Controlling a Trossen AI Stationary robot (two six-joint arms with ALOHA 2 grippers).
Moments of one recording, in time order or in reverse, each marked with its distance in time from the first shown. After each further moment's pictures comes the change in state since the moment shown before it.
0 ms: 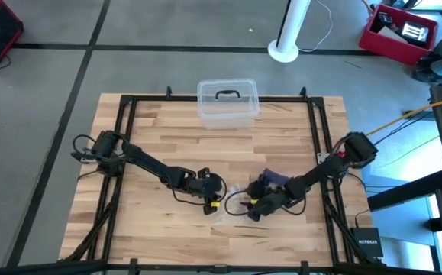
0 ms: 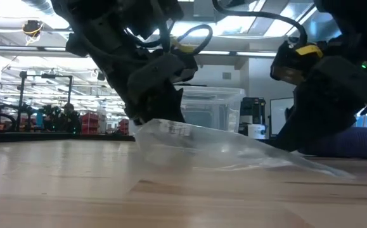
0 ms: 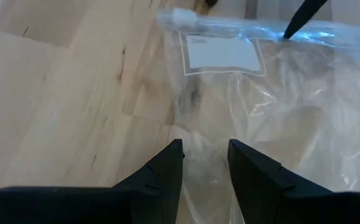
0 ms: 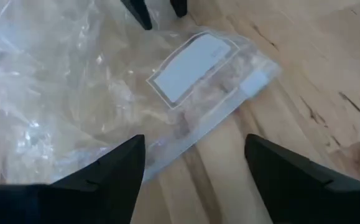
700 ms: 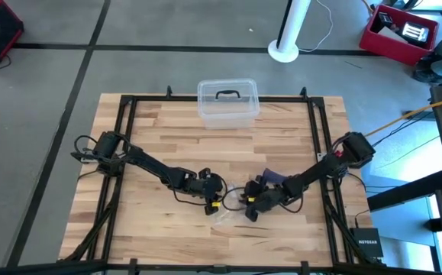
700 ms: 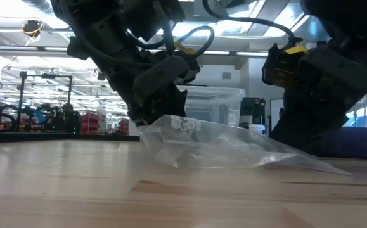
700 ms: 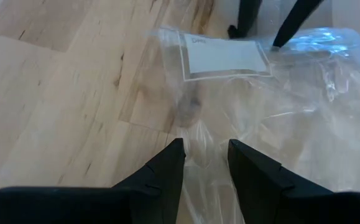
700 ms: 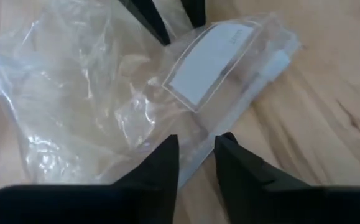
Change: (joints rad) left arm -0.007 0.033 0.003 0.017 -0.003 -0.021; right arm -0.029 0.006 0.000 0.061 -0.104 0.032
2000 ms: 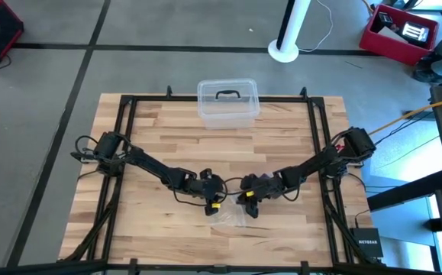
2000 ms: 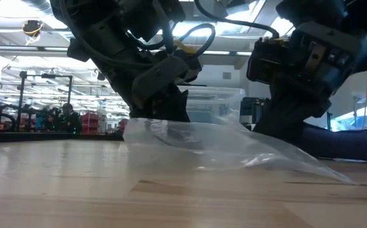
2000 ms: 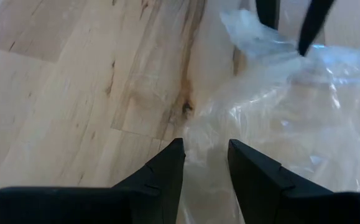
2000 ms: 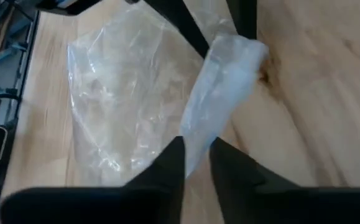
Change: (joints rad) left arm -0.003 0.002 -0.003 0.035 0.001 0.041; right arm -0.133 -0.039 -0.029 0.147 -0.310 -0.108
